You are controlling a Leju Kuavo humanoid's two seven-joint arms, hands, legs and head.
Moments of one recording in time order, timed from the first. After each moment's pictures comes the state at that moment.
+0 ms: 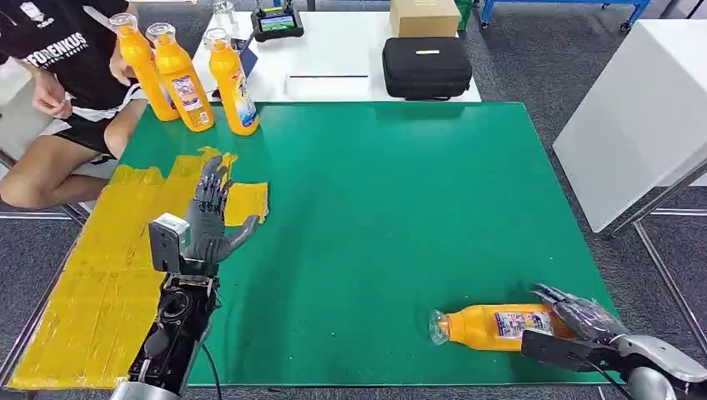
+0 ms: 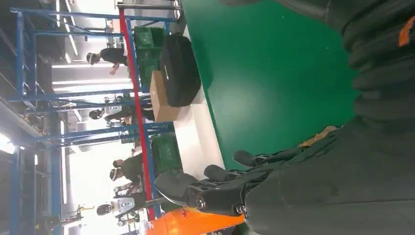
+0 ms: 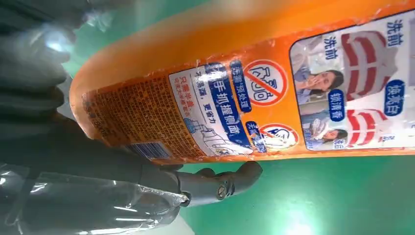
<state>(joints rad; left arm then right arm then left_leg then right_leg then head) -0.28 -0.12 -0.07 -1.18 -0.10 0.00 -0.55 0.10 -0.55 0.00 -1.43 0.89 0.32 -0.27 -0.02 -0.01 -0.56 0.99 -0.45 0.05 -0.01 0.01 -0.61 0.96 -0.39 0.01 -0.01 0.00</state>
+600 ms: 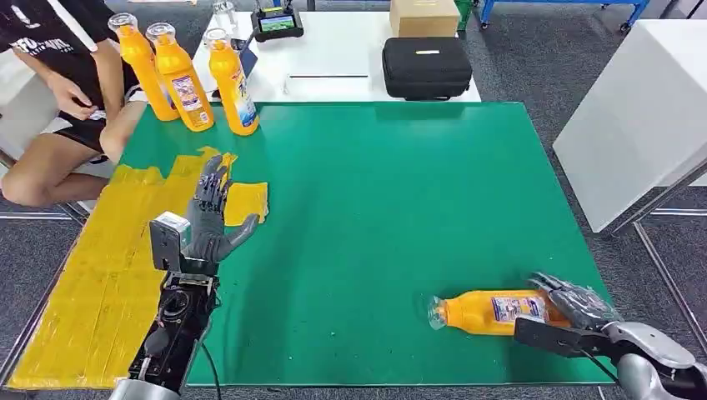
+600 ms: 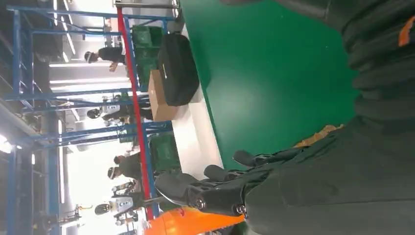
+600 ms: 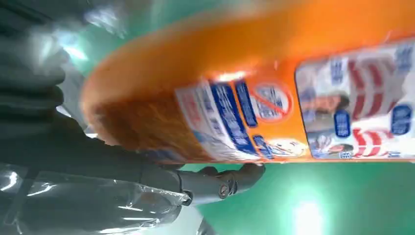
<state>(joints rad) -0.29 -0.11 -0.08 -1.17 -0.10 0.01 -0.55 0.01 -0.53 0.04 -1.36 0.96 0.24 -0.26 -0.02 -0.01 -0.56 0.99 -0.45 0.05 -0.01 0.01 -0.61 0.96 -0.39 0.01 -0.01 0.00</state>
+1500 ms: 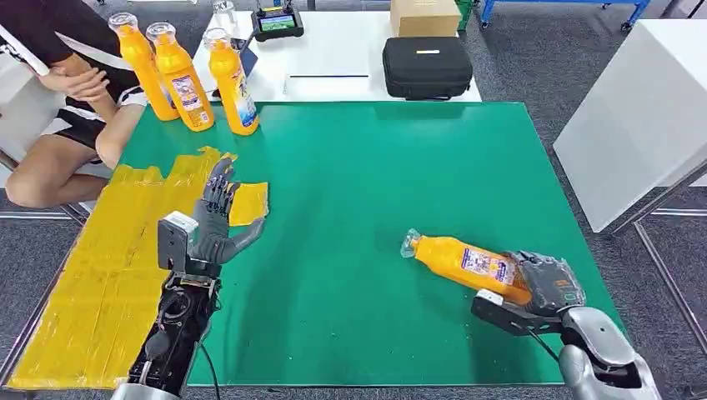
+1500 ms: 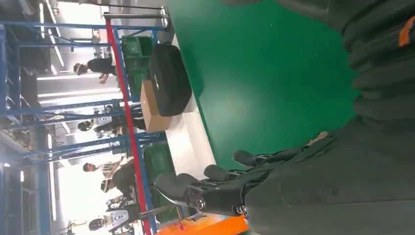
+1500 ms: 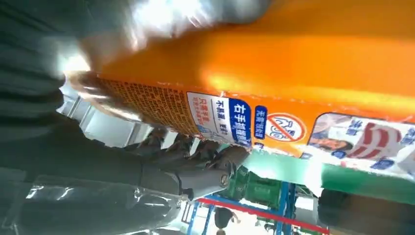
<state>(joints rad) -0.28 -0.12 -0.08 -1.20 -0.15 -0.02 -0.50 -0.03 -0.29 0.03 -1.36 1.22 -0.10 -0.20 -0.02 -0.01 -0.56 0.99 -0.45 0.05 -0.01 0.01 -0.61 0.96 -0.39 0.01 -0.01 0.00</state>
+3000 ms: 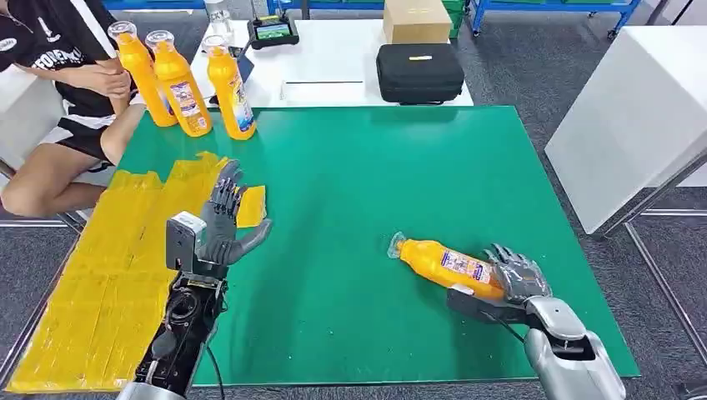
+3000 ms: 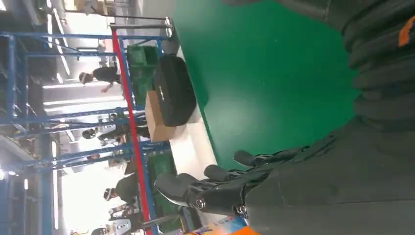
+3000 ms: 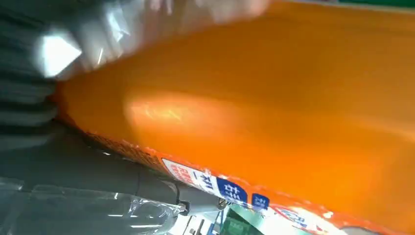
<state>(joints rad) -0.28 -0.13 -0.09 -1.18 -0.13 -0.01 -0.50 -0.17 -0.22 0.14 -1.05 1.33 0.05 -0.05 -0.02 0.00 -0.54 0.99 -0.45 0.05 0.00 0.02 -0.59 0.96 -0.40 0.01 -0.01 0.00</state>
